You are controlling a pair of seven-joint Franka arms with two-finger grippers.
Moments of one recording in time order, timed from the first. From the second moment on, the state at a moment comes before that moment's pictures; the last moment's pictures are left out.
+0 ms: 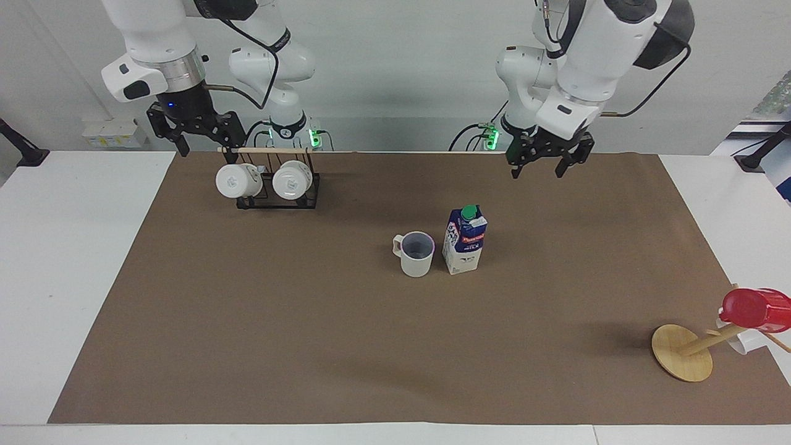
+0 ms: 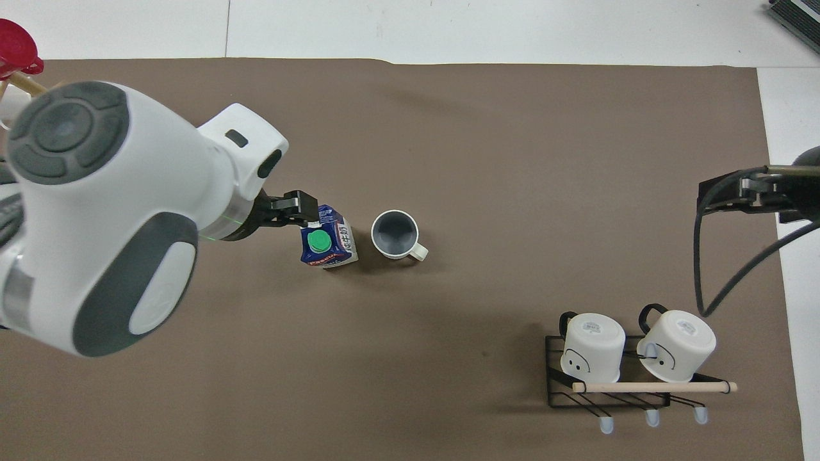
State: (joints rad) left arm -0.29 -0.03 0.01 -1.62 -0.05 1.58 -0.26; right arm 0.08 -0.01 -0.02 -1.50 -0.07 1.51 0.19
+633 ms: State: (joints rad) left arm -0.13 -0.12 0.01 -1.62 -0.05 1.47 -0.06; right arm 0.08 -0.01 -0.02 -1.50 -0.07 1.51 0.19
